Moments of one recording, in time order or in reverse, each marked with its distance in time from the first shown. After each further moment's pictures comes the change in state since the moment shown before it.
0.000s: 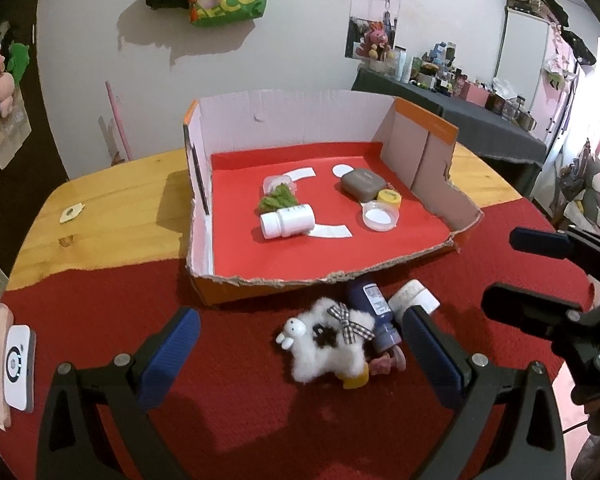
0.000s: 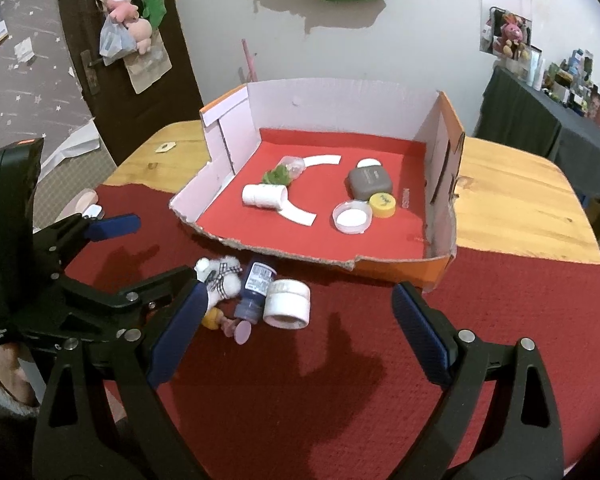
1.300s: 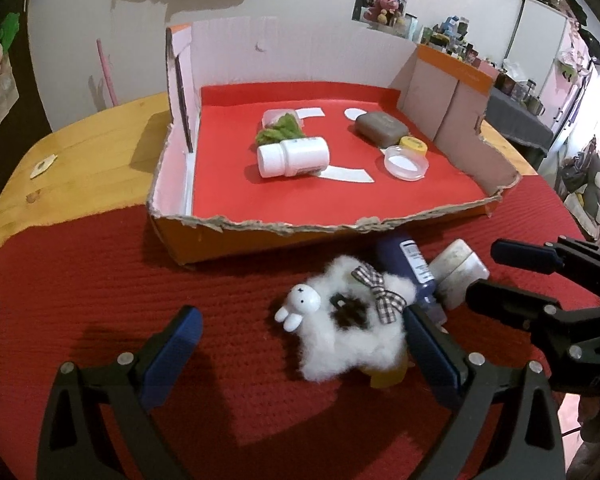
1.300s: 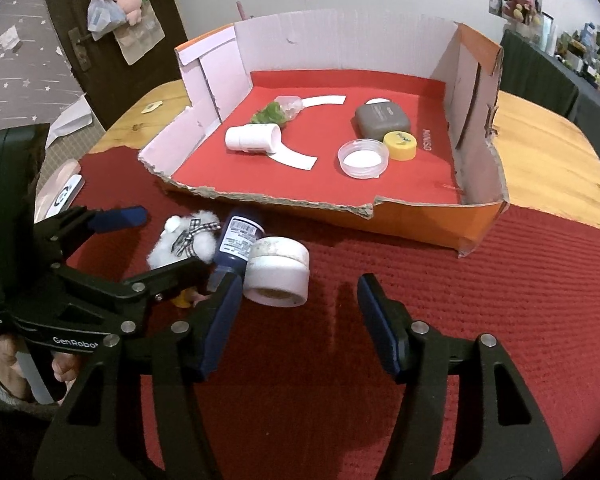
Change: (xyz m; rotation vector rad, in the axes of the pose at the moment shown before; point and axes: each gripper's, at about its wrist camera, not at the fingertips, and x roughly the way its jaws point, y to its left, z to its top) left arm 0.057 0.013 -0.019 -0.039 0.135 -0.027; right arm 0.053 -0.009 -0.019 0.035 0.126 0.029
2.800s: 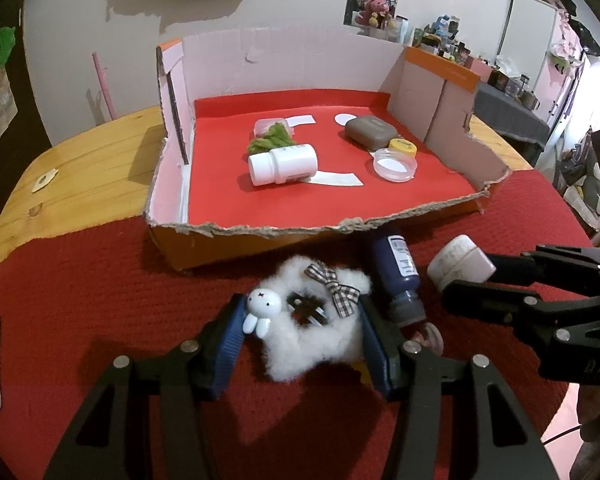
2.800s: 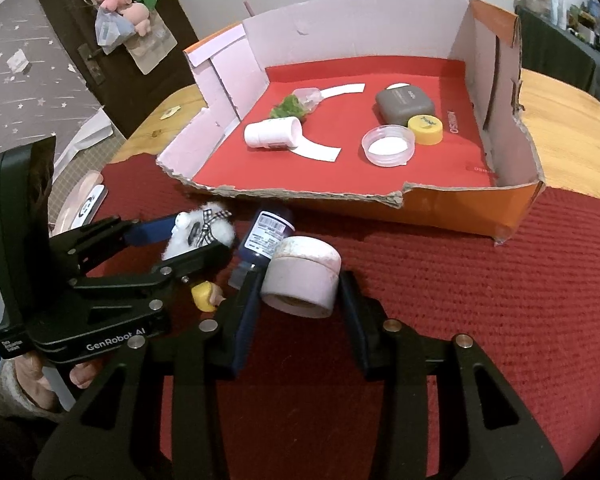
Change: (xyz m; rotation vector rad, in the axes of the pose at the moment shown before) left arm -0.011 -0.010 -0.004 0.041 -0.033 0.009; right arm 0.008 0.000 0.000 0.055 0.012 0.115
